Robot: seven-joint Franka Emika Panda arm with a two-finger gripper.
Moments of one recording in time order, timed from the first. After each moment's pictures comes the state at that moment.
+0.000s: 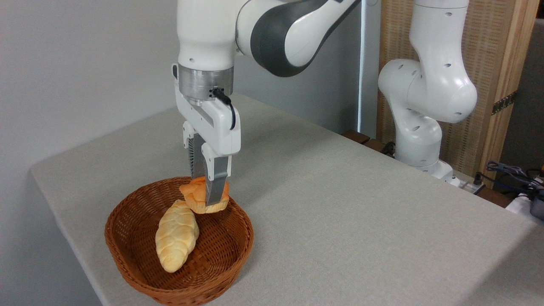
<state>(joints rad) -0.15 -0.11 0.03 -2.07 -0.08 2.18 0.83</state>
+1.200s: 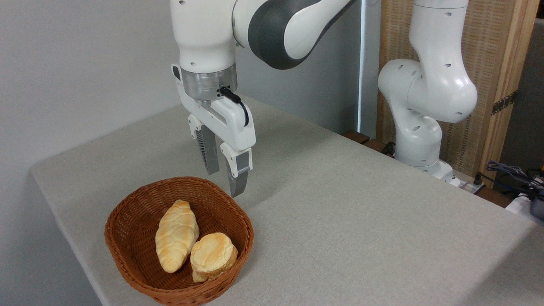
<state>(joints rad) -0.14 -0.11 0.02 -2.02 -0.12 1.94 0.75</state>
